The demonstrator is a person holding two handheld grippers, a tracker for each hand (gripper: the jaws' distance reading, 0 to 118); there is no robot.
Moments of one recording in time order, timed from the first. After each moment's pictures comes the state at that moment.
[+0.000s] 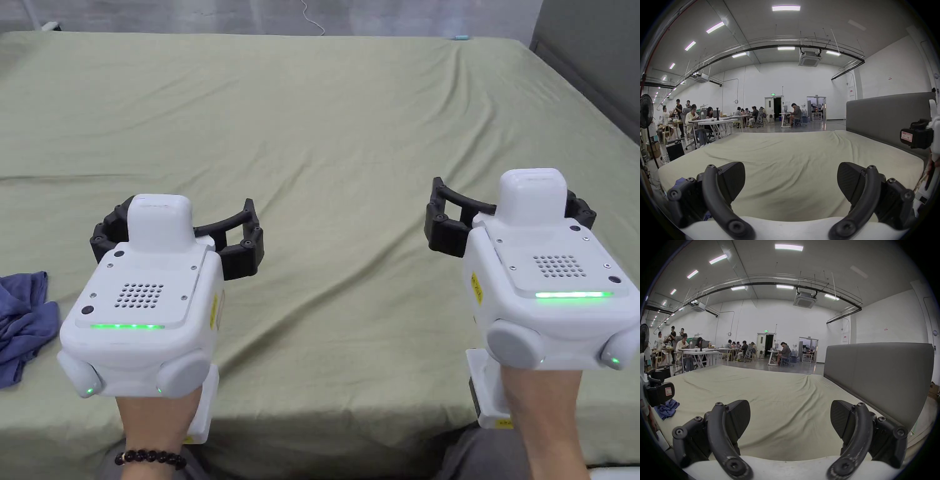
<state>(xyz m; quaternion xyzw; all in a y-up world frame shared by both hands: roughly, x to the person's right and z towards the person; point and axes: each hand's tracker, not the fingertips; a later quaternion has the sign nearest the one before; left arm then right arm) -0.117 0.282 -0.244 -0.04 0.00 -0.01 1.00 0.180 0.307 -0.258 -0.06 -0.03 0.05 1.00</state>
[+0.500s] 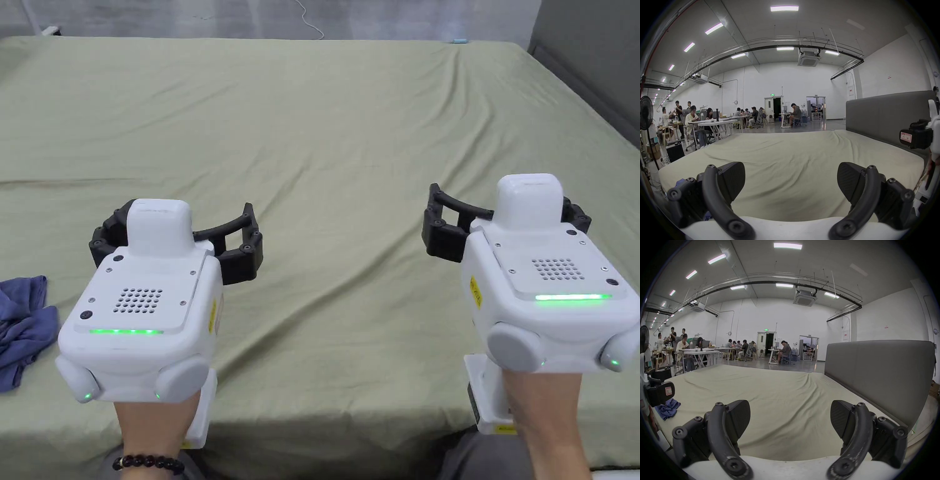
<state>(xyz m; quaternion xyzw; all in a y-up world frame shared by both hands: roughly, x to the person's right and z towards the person) -0.118 0.283 -0.244 -0.04 0.00 -0.01 1.00 0.180 0.306 -0.259 -0.07 -0.03 0.05 1.00</state>
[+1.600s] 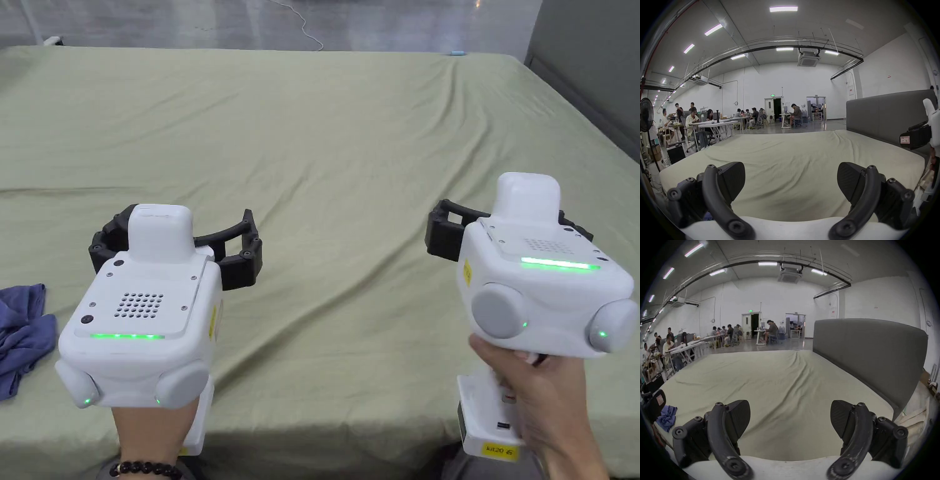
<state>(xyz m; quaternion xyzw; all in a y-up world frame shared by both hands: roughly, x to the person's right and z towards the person) -0.116 0.286 -0.244 -0.04 0.00 -0.02 1.00 0.173 0.324 -0.266 -0.18 -0.10 0.02 0.98</state>
